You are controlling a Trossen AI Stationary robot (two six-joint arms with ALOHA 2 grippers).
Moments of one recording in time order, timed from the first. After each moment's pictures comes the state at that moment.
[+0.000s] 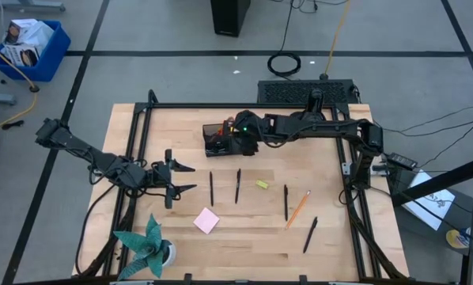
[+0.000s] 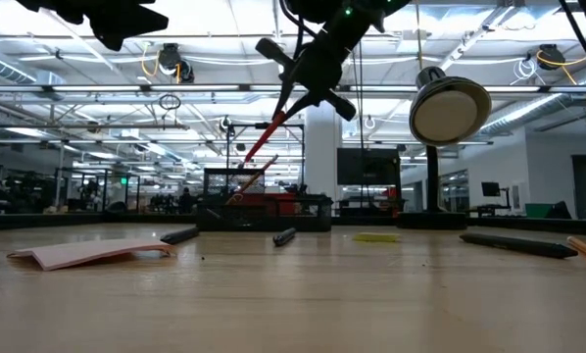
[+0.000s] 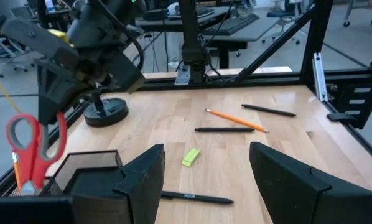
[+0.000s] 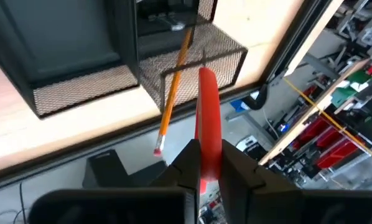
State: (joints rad) left arm -0.46 0.79 0.49 0.08 -0.52 -0.04; right arm -0.20 1.83 1.51 -0.43 0.31 -1.95
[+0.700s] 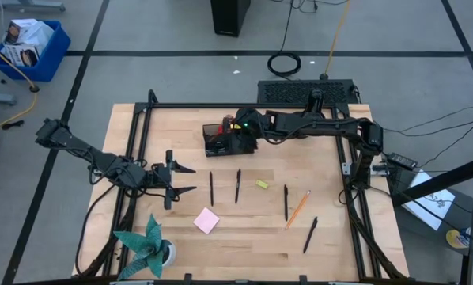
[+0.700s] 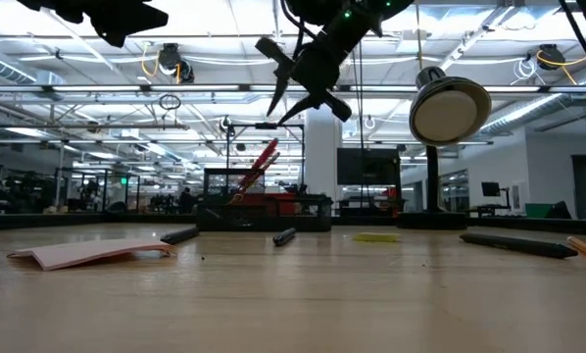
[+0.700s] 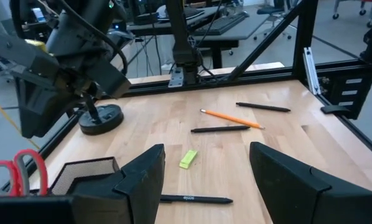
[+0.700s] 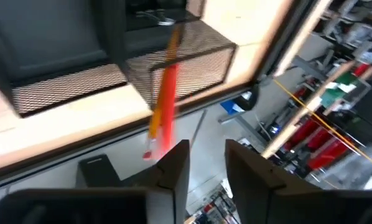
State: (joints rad) left arm -0.46 0.79 0.49 0.08 -0.49 0.01; right arm -0.22 1.83 1.52 -0.40 0.26 -1.98
